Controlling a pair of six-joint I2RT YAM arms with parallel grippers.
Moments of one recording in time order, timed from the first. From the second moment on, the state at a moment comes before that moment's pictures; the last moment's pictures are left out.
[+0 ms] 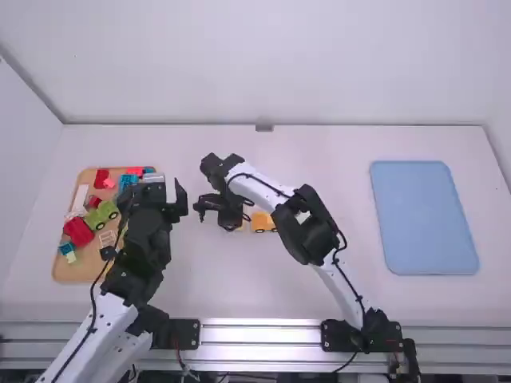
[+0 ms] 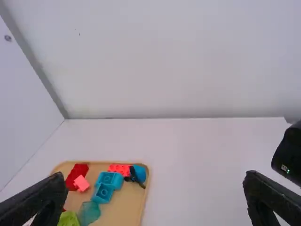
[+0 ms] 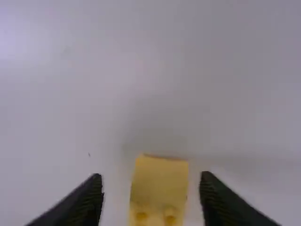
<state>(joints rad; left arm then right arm) -0.30 0.68 0.46 0.03 -0.59 0.07 0.79 2.44 2.01 -1.14 -0.19 -0.84</state>
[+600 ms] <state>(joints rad) -0.30 0.68 0.46 0.05 -0.60 0.07 0.72 2.44 2.08 -1.06 -0.29 -0.81</state>
